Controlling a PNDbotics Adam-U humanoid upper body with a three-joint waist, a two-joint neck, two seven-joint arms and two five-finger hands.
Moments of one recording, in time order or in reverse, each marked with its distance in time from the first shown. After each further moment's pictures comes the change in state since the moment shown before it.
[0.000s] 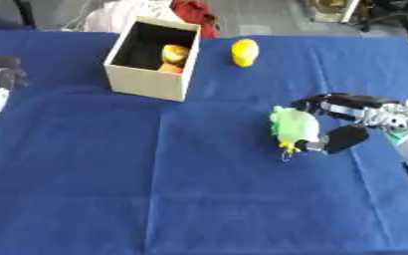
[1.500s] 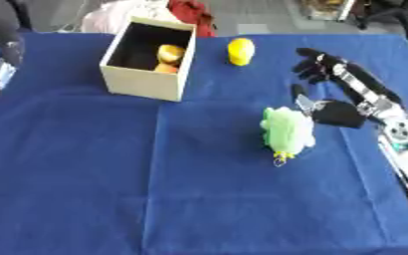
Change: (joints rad) left arm -0.070 0.087 -0.025 0.014 -0.008 -0.002 0.015; right arm 0.072 0.022 -0.047 -0.242 -0.312 0.108 -0.240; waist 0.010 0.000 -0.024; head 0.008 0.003
